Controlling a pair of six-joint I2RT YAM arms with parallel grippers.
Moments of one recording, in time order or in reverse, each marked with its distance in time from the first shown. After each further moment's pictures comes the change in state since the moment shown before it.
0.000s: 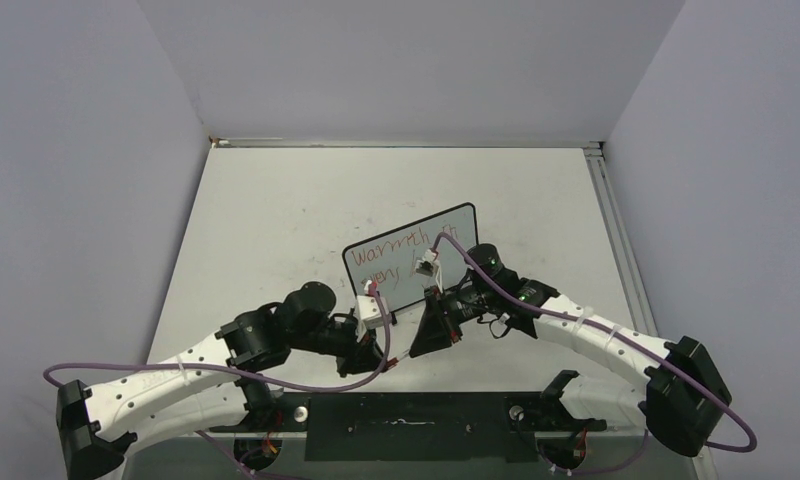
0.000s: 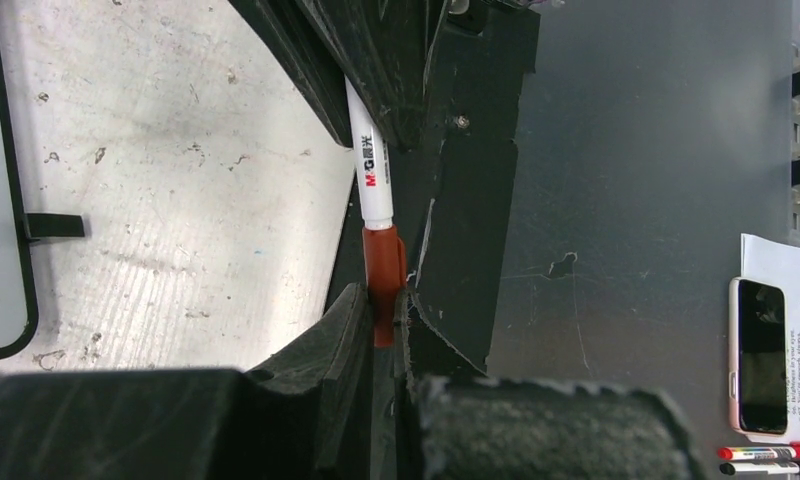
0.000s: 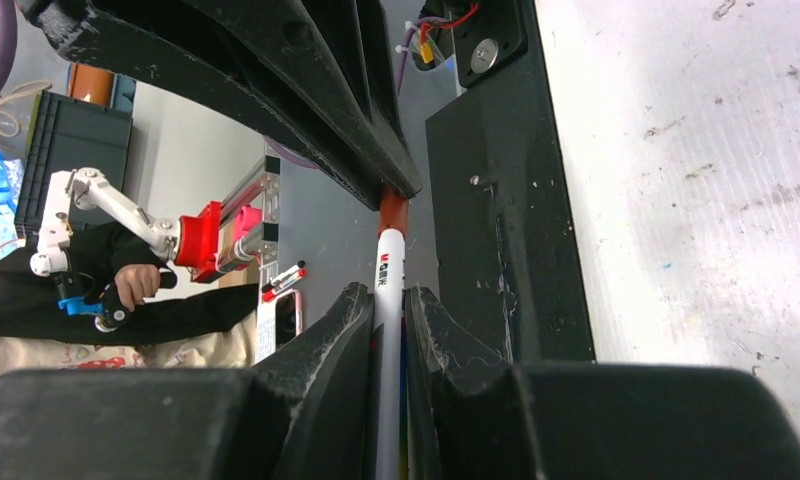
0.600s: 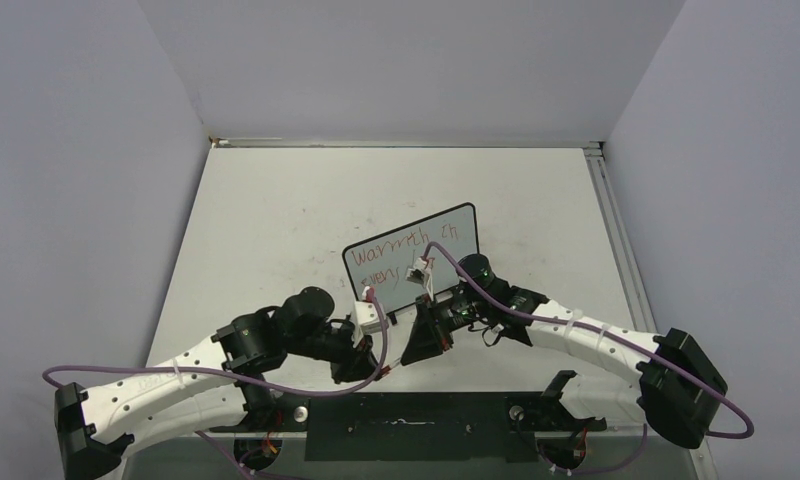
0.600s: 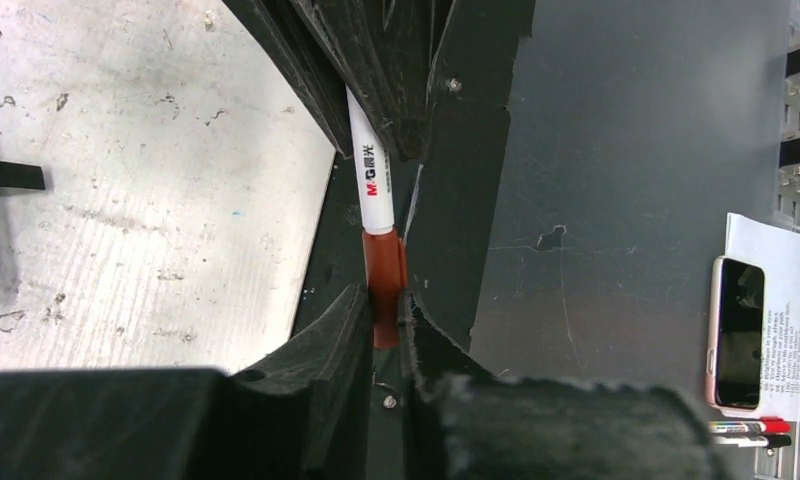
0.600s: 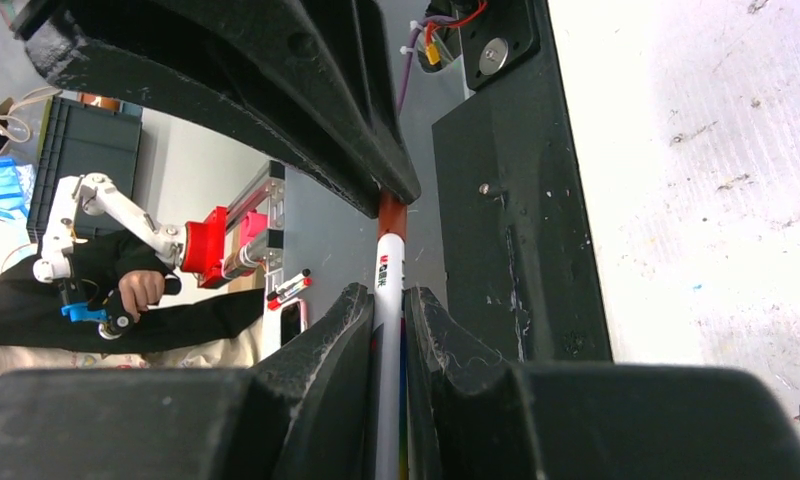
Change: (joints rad) left arm -0.016 -0.040 -0.015 -0.066 -0.001 -0.031; right arm 0.092 0.033 -0.046 0.161 0.064 0.118
